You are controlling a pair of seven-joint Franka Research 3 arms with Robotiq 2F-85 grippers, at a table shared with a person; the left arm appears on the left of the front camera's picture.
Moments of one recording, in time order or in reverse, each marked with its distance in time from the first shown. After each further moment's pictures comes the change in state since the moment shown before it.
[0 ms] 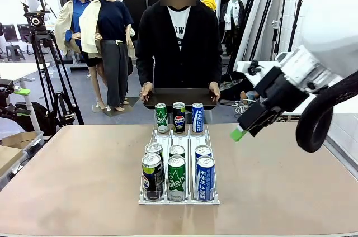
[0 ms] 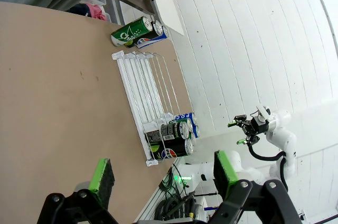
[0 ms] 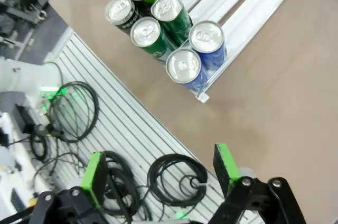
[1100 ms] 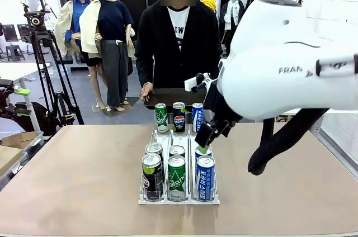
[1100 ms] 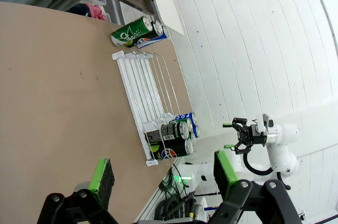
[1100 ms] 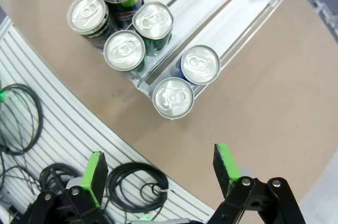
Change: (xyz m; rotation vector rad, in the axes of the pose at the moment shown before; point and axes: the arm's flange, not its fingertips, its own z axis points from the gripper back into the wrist) left arm 0.000 0.000 0.000 0.000 0.000 0.000; right arm 0.050 0.069 -0.071 -0.346 0.111 0.119
